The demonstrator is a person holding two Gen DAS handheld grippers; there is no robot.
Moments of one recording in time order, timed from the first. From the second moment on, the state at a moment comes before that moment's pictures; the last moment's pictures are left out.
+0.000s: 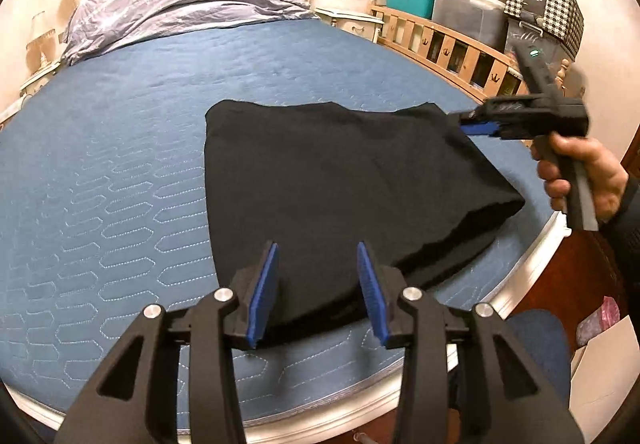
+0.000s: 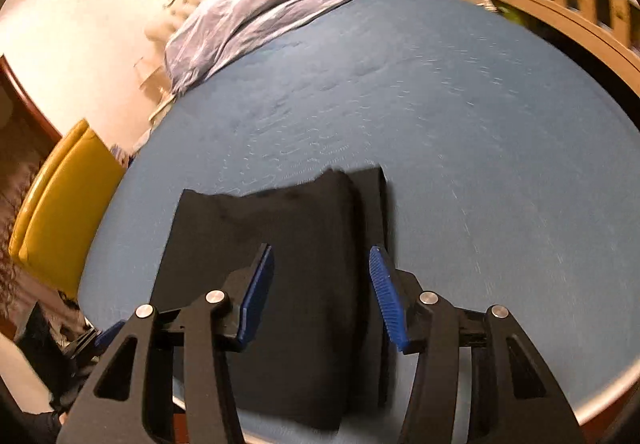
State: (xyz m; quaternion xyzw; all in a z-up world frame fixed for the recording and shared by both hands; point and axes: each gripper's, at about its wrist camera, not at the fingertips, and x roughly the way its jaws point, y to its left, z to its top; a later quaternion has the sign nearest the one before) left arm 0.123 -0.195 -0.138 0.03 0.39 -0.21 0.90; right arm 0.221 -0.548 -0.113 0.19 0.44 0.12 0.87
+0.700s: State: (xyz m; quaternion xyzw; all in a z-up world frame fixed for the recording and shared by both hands) left arm 0.156 -0.217 -0.137 0.00 0.39 -0.19 0.90; right arm 0.180 -0.507 -0.076 0.01 0.39 -0.01 0.92
